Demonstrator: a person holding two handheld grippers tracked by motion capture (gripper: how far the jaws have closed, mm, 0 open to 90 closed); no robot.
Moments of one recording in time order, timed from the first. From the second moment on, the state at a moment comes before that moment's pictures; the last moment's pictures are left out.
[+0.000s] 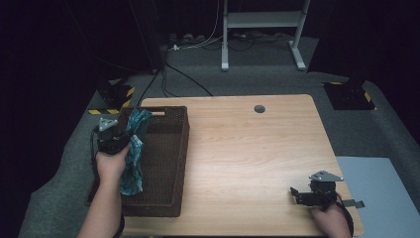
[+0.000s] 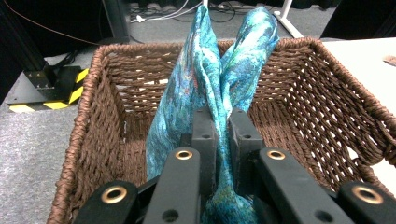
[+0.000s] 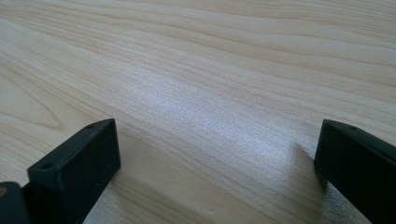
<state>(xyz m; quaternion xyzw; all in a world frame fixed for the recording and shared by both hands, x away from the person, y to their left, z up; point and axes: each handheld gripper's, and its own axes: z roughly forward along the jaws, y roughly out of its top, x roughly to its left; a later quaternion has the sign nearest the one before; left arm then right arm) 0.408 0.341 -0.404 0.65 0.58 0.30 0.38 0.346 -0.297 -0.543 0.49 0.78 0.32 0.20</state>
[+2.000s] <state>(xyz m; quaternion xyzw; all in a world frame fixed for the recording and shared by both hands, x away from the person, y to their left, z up) 0.428 0.291 -0.417 0.70 0.56 0.28 0.34 0.346 -0.297 -0.542 0.49 0.78 0.33 0.20</state>
